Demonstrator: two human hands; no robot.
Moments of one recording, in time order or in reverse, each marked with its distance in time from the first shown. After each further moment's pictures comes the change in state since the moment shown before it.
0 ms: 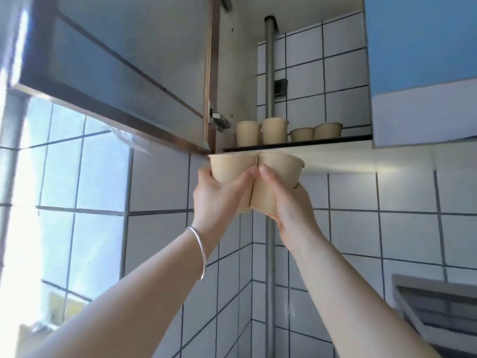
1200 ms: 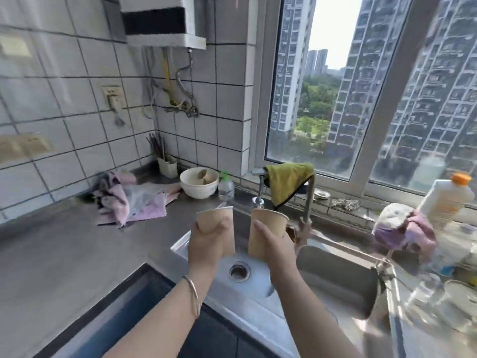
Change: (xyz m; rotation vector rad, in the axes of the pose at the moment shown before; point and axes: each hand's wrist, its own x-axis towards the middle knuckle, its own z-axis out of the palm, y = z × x) left_hand -0.636 0.196 -0.612 0.613 1.578 -0.318; right_hand -0.774 0.005 0.342 0.190 -1.377 1.072
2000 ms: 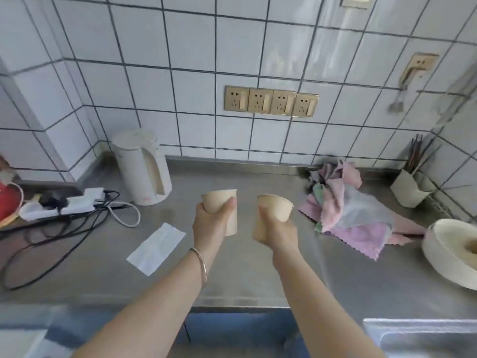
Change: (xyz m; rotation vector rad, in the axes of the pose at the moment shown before) left_hand 0.154 -0.007 -0.400 -0.069 1.047 -0.068; right_hand 0.017 0.150 0.478 -0.447 -0.800 0.206
